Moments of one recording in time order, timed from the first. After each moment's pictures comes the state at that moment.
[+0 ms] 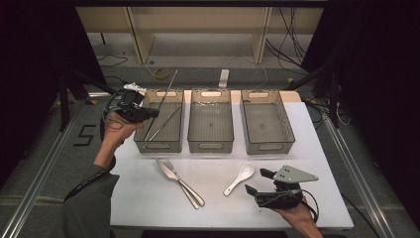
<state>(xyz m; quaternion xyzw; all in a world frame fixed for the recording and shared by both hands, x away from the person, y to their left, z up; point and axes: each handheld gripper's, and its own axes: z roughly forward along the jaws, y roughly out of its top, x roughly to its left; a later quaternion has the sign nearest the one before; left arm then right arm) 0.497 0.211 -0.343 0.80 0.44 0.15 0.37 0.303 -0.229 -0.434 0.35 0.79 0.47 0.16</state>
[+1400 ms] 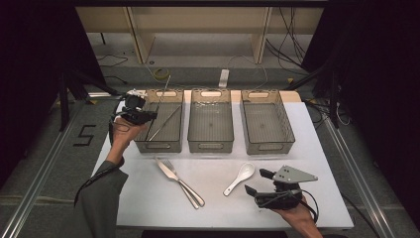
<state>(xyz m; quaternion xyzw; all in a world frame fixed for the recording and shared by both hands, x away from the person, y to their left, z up) 0.523 0.219 -0.397 0.78 0.49 0.17 0.36 0.303 -0.229 -0.434 0.34 0.79 0.48 0.16</state>
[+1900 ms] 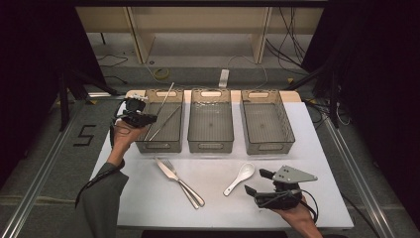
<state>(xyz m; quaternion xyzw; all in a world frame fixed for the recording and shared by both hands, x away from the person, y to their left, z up) 0.524 0.221 -0.407 0.78 0.50 0.17 0.35 0.303 -0.228 -0.435 0.34 0.79 0.48 0.16</state>
